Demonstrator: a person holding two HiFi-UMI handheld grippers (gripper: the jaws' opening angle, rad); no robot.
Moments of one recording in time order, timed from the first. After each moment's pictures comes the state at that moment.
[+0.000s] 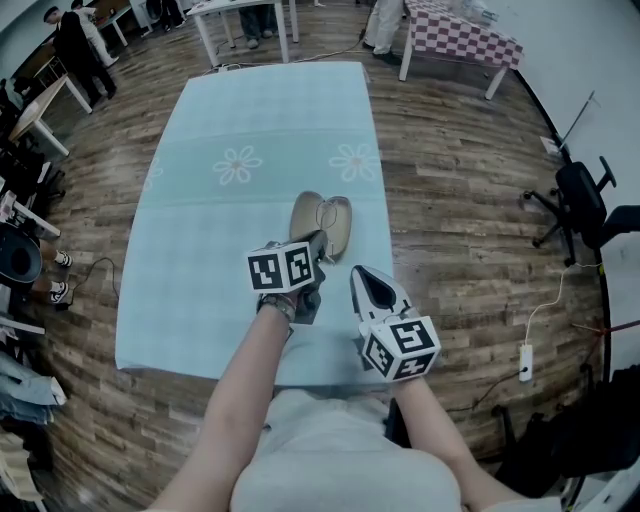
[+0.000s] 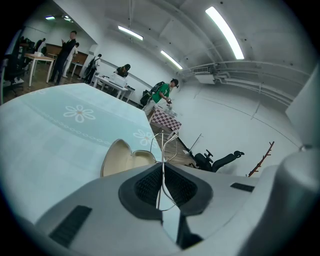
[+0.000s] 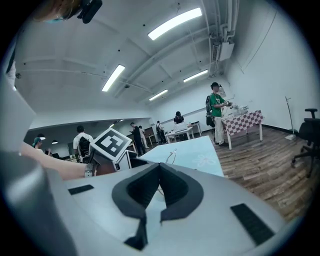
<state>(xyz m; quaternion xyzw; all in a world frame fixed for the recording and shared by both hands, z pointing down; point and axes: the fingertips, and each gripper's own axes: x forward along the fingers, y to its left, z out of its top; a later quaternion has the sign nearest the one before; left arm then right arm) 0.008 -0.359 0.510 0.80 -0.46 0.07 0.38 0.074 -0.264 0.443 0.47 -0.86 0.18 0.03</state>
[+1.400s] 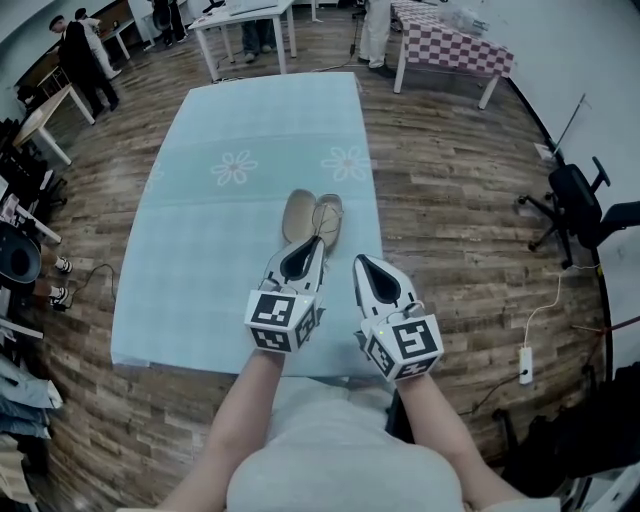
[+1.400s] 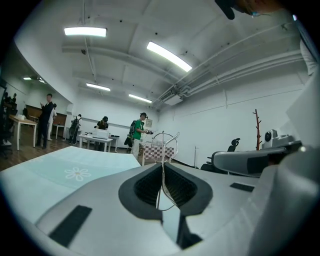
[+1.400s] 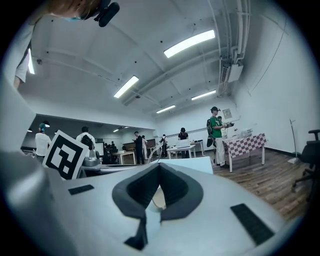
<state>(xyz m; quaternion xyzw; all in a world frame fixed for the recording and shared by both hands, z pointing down) 0.027 -0.276 0.419 0.86 -0.50 0.01 0.08 0.095 -0.236 0.400 0.48 -0.88 0.07 -0.01</state>
